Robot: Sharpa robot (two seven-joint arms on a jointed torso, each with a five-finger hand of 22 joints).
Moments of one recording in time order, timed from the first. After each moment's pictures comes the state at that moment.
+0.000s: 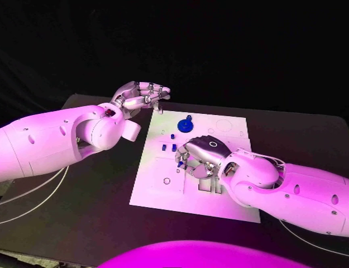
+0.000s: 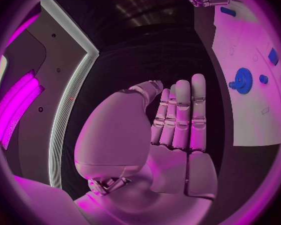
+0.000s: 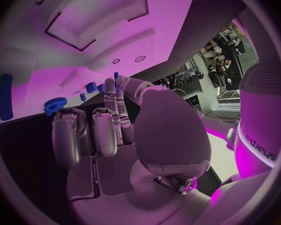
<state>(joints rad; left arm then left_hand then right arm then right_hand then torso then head) 1.19 -0.90 0.00 1.49 -0.12 -0.20 0.35 1.43 -0.18 0.47 0.14 0.31 0.88 0.19 0.32 0.27 0.97 0.12 0.46 0.14 1.06 0.05 1.12 0.41 0.17 0.96 0.13 0.88 0.59 1.10 -0.61 -0.14 1.62 -1.72 -0.39 -0.14 1.36 -0.18 0.62 0.05 0.13 1.03 0.13 0.31 0.39 1.24 0.06 0.14 0.24 1.46 -0.01 1.42 1.29 0.04 1.47 0.10 1.45 1.31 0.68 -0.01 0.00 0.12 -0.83</state>
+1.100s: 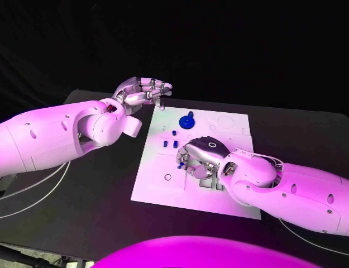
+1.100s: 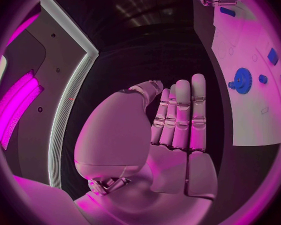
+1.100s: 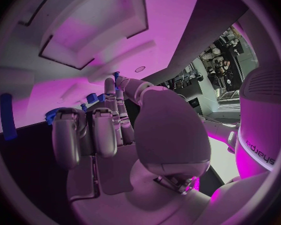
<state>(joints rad) 1.19 -0.90 0.00 1.49 -0.12 -0.20 0.35 1.43 -0.18 0.47 0.13 0.31 0.88 0.19 0.32 0.27 0.96 0.12 0.47 0.14 1.06 0.05 1.11 0.41 0.17 0.96 0.13 0.87 0.59 1.08 -0.59 -0.15 1.59 -1.73 -0.36 -0.13 1.36 -0.17 0.62 0.05 0.12 1.03 0.13 0.31 0.39 1.24 0.06 0.14 0.24 1.46 -0.01 1.42 1.29 0.04 1.47 0.10 1.45 1.31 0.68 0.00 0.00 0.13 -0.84</state>
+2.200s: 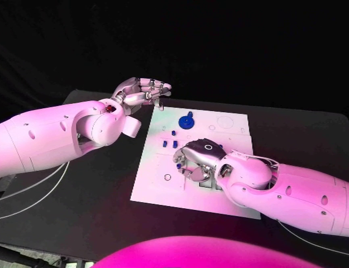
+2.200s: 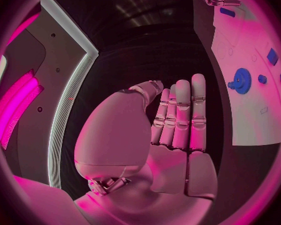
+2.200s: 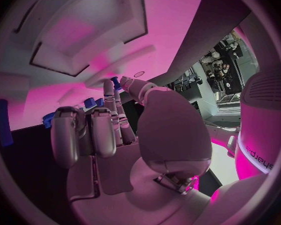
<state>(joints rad) 1.19 -0.90 0.00 1.49 -0.12 -0.20 0.34 1.43 -0.18 0.47 0.13 0.31 0.88 0.19 0.32 0.27 0.96 0.12 0.47 0.14 1.06 0.05 1.11 0.41 0.17 0.96 0.13 0.87 0.59 1.07 -0.58 -0.15 1.58 -1.76 -0.35 -0.15 1.27 -0.22 0.61 0.06 0.13 0.92 0.17 0.23 0.36 1.15 0.10 0.06 0.20 1.47 0.01 1.42 1.27 0.05 1.47 0.11 1.41 1.31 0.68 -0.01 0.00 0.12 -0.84</state>
